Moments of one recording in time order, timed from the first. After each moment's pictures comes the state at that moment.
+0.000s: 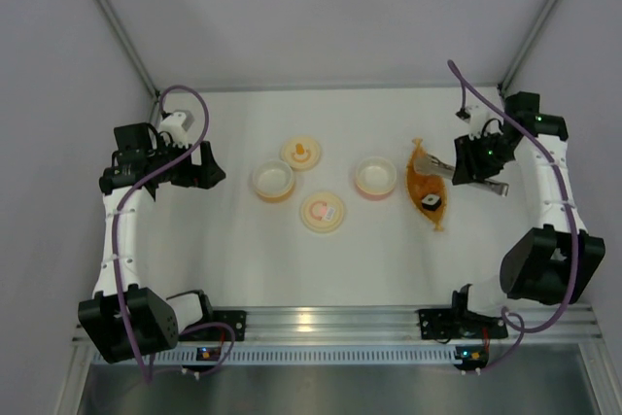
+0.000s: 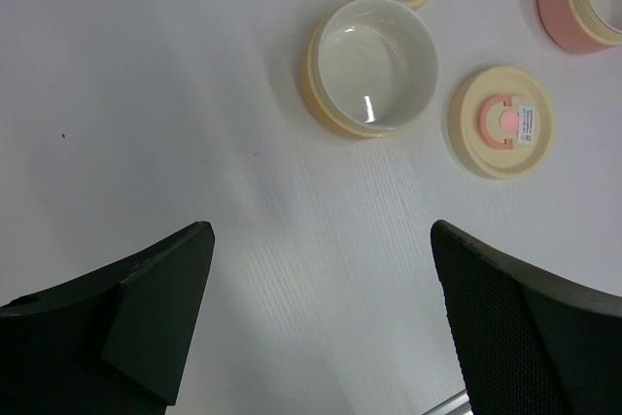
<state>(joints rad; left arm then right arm) 0.23 1.18 1.13 -0.76 0.60 0.21 -0.20 1.46 1.43 -1.21 -0.44 -0.51</state>
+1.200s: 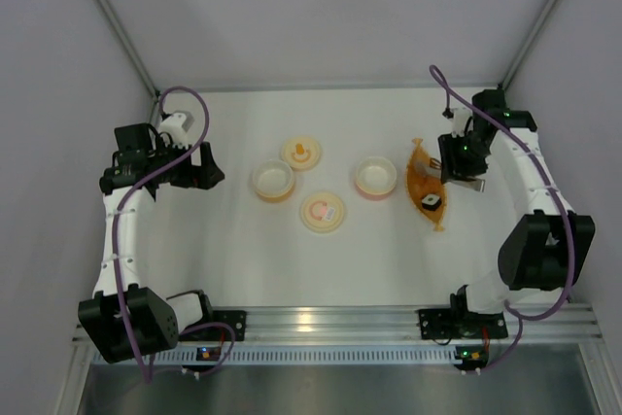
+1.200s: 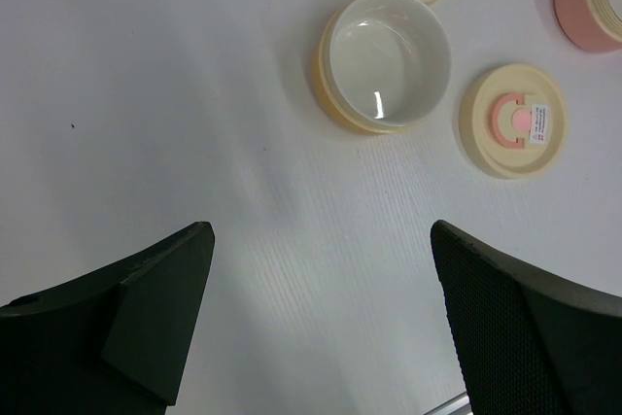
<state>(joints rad) 0.23 1.18 1.13 -0.76 0.58 0.21 -0.03 1.53 1.41 -1.12 -0.18 -0.21</state>
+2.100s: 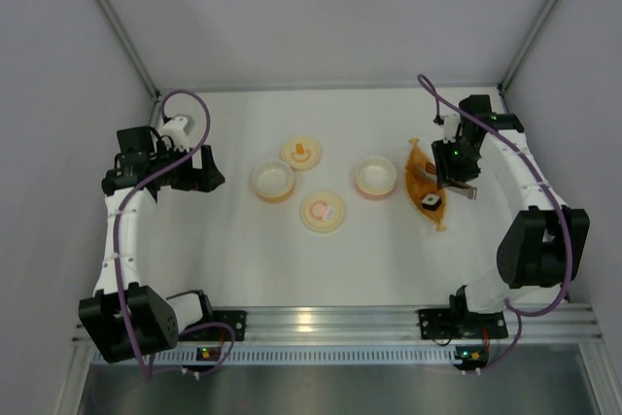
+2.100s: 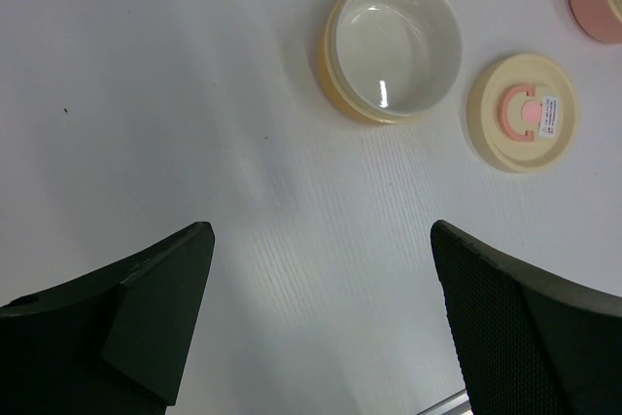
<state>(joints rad) 0.23 1.18 1.10 -0.75 0.56 0.21 0.03 1.55 1.36 -1.08 -0.12 -0.17</state>
